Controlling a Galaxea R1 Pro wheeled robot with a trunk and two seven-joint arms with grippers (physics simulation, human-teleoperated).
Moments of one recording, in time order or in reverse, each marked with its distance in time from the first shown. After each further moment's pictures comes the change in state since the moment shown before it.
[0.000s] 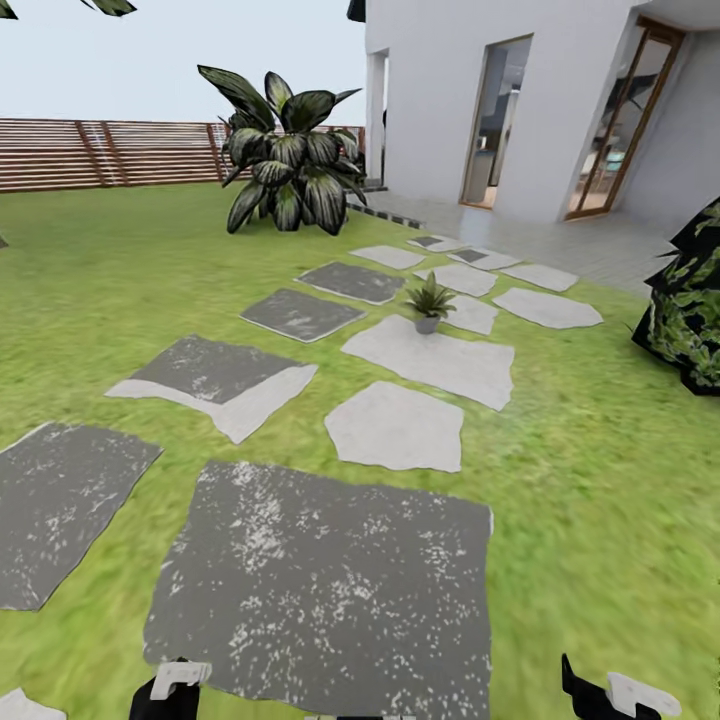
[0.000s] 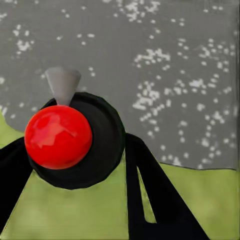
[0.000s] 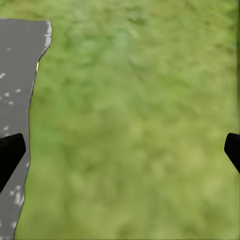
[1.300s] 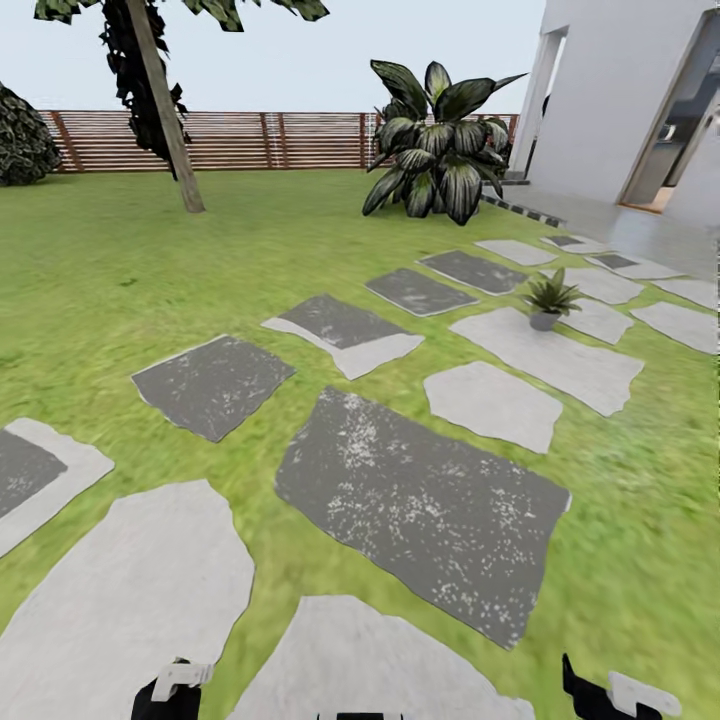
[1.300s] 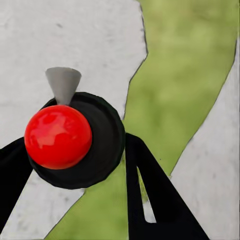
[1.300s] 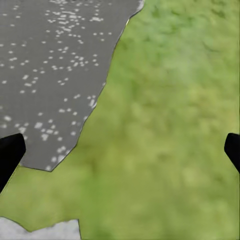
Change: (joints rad) left arm 0.000 -0.001 -0.008 0.005 -0.003 -0.002 -0.003; right arm 0.000 -0.001 0.000 -0.002 0.000 0.000 0.000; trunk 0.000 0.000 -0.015
